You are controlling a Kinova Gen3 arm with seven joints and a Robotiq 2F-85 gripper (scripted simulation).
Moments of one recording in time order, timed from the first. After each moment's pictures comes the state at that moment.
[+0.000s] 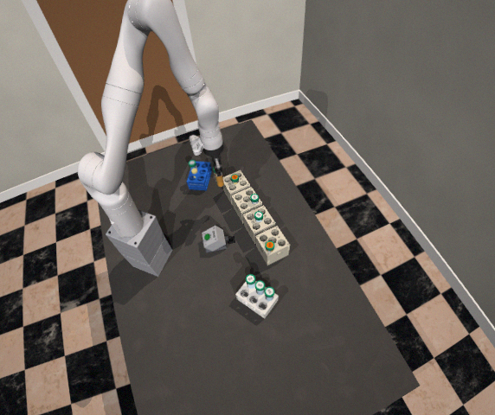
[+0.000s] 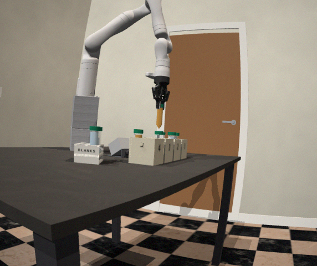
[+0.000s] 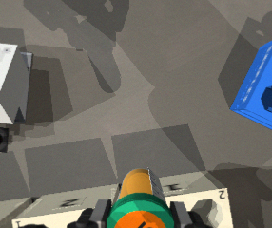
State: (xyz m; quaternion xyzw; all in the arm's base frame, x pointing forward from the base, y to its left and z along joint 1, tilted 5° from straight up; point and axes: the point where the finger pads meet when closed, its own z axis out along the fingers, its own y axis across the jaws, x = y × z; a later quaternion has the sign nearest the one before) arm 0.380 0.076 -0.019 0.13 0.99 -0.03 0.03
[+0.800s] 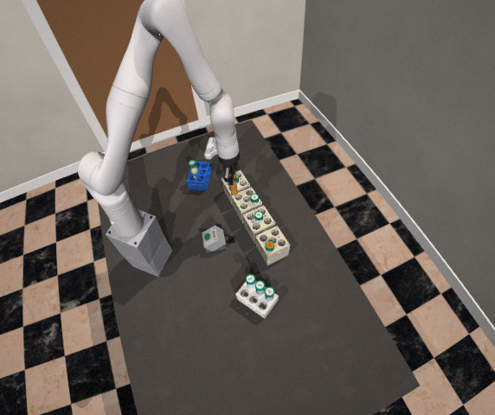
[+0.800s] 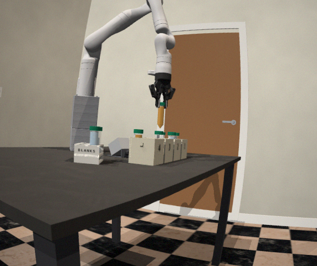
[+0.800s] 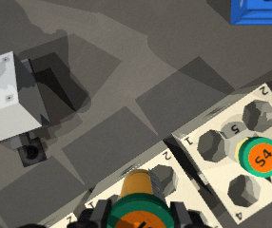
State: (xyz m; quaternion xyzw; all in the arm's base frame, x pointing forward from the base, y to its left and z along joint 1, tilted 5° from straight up) arm 0.405 0.008 -0.013 0.34 0.94 -0.02 0.04
